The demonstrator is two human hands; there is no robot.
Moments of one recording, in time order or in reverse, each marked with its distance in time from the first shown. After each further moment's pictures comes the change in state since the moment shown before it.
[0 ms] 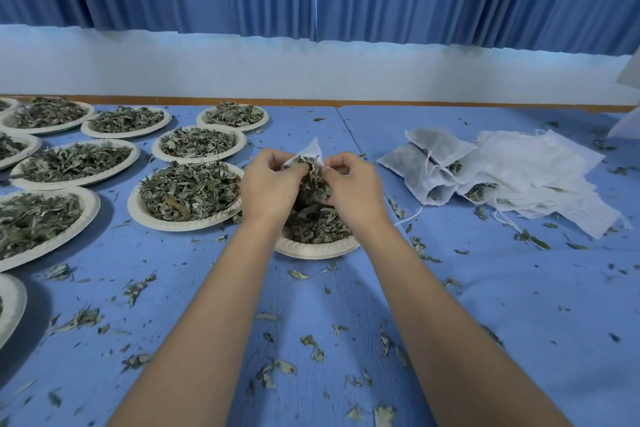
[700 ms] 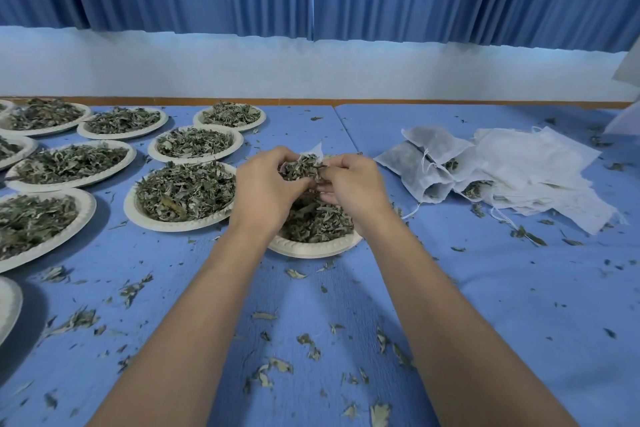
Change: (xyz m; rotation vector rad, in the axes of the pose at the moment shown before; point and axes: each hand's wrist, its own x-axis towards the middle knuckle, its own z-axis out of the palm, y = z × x) left_hand -0.007 0.001 -0.013 0.459 -0.047 0.456; right_hand 0.001 -0.008 -0.009 0.053 -0.062 0.154
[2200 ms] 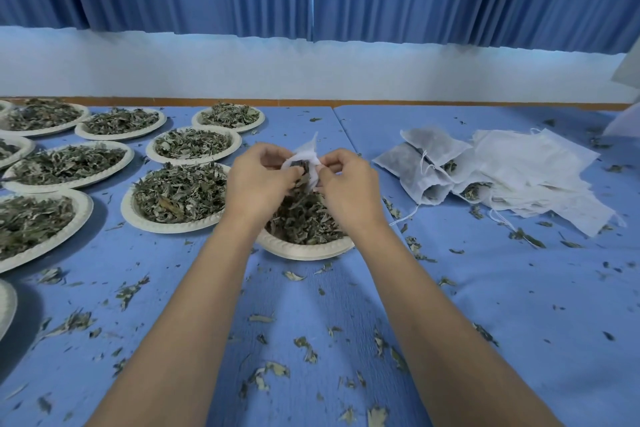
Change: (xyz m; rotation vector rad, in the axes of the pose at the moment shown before) left_hand 0.010 0.001 -0.004 -0.426 -0.055 -0.336; right_hand -0.004 0.003 0.005 -0.233 0.085 -0.264
